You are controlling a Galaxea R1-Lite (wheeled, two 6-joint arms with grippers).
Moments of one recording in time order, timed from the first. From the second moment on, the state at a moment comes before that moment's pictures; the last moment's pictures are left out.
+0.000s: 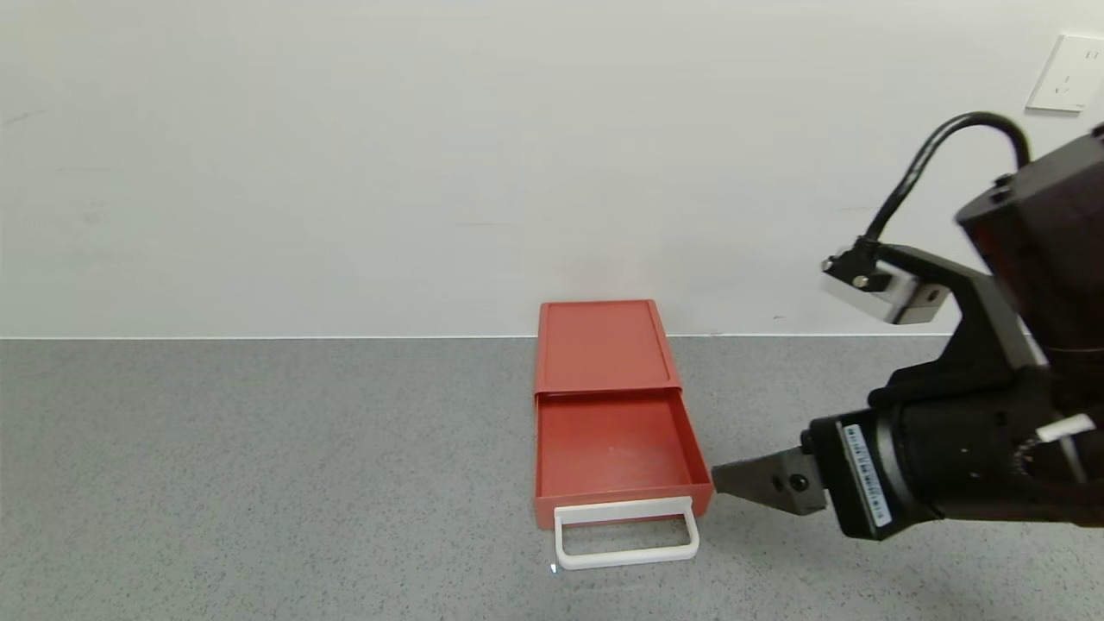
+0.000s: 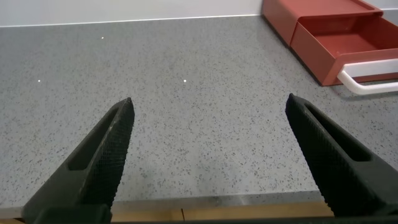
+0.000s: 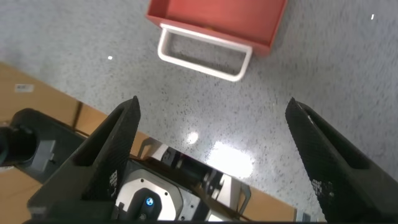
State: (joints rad) left arm 0.00 0.00 0.00 0.00 -0.01 0.00; right arm 0.82 1.56 -1.35 0.61 -0.13 0.47
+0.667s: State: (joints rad) left arm 0.00 0.00 0.00 0.00 -0.01 0.00; right arm 0.94 1.88 -1.43 0.66 -0.22 0.60
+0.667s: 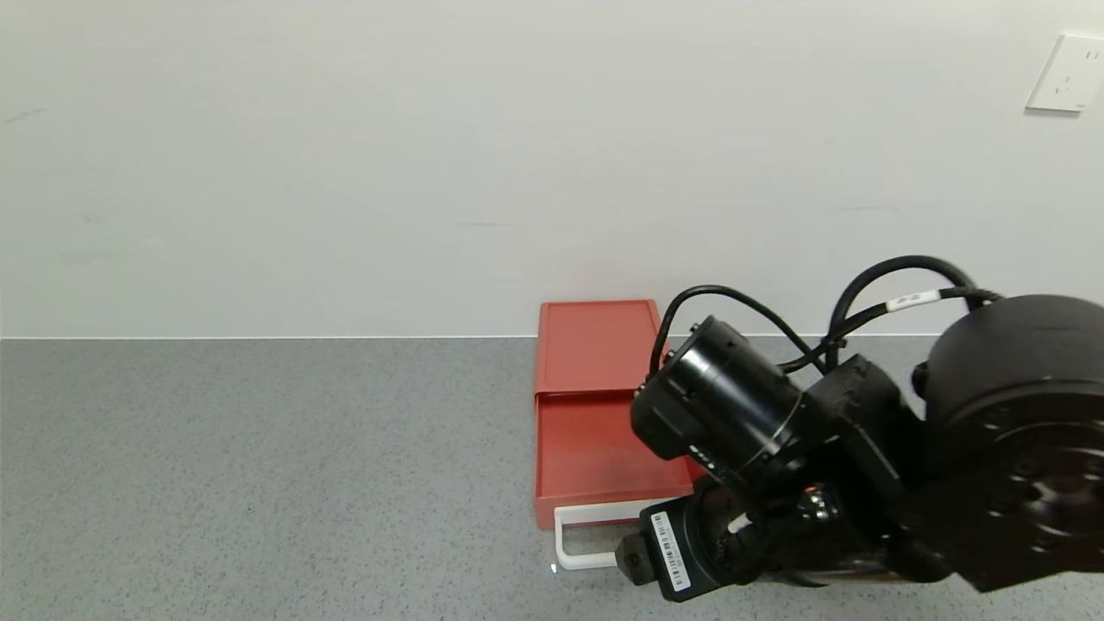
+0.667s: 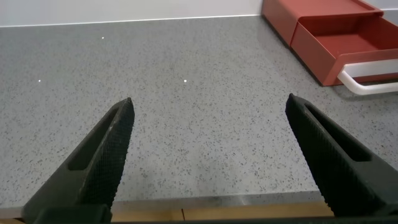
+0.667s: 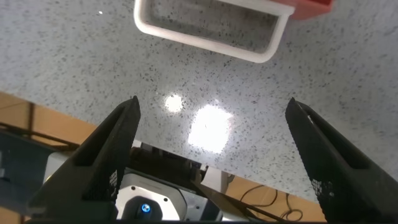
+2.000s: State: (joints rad) left arm 0.00 0.00 0.00 0.00 -0.01 0.00; right arm 0.74 1.92 -1.33 0.62 -0.31 0.49
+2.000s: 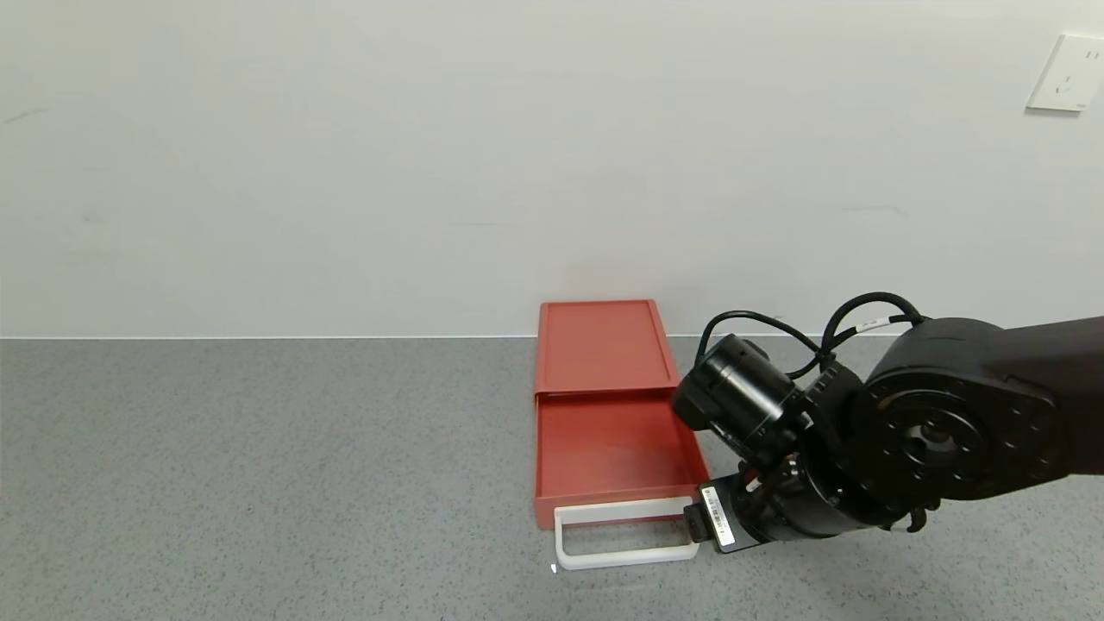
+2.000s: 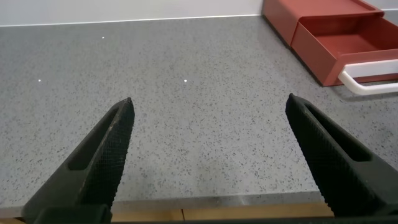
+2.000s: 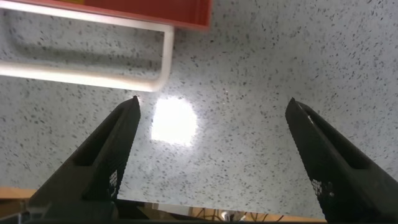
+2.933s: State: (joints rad) left arm 0.00 0.00 0.00 0.00 -0.01 -0.01; right arm 0.60 1.90 -1.18 0.45 -0.16 0.32
